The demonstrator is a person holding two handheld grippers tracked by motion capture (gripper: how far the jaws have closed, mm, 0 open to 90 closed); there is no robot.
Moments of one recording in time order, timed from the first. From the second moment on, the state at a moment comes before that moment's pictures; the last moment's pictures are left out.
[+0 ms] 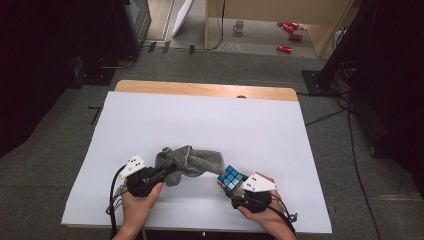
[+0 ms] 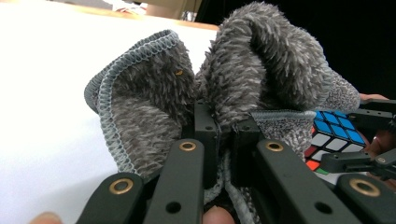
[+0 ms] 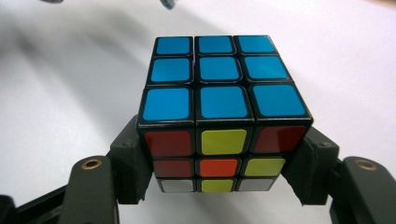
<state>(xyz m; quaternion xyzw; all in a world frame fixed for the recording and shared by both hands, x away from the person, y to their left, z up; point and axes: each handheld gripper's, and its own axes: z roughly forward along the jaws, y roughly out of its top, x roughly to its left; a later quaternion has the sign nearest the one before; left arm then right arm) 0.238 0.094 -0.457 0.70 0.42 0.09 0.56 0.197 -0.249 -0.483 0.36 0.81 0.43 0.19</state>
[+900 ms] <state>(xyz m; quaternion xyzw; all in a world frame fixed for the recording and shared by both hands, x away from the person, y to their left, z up) 0.237 0.104 -0.465 0.71 0.42 0.09 0.55 0.189 -0.258 -0.502 0.39 0.82 0.37 0.18</state>
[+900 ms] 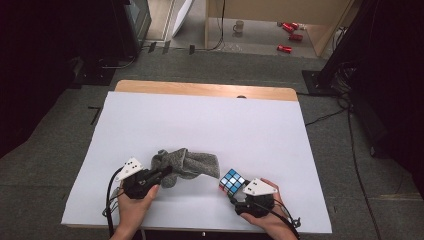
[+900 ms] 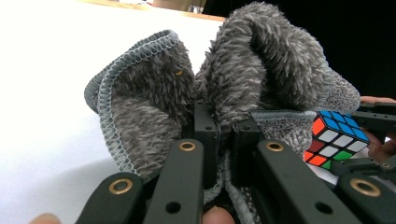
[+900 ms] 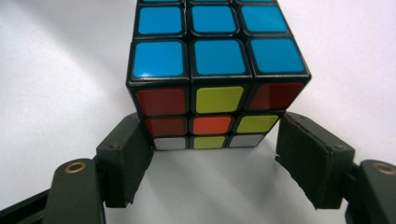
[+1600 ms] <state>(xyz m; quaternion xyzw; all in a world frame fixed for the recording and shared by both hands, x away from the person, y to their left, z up) 0.236 0.106 -0.465 0.71 0.42 0.09 0.56 0.190 -0.265 -0.486 0.38 0.82 0.39 0.19</state>
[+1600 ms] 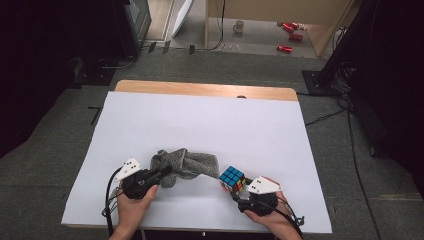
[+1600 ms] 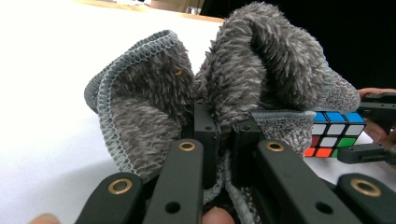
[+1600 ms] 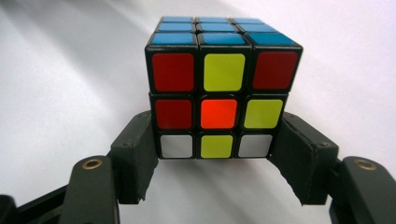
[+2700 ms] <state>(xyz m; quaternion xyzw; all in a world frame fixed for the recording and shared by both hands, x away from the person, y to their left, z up) 0.235 0.106 -0.465 0.71 0.42 0.09 0.56 0.190 -0.274 -0.495 0.38 0.82 0.39 0.18</state>
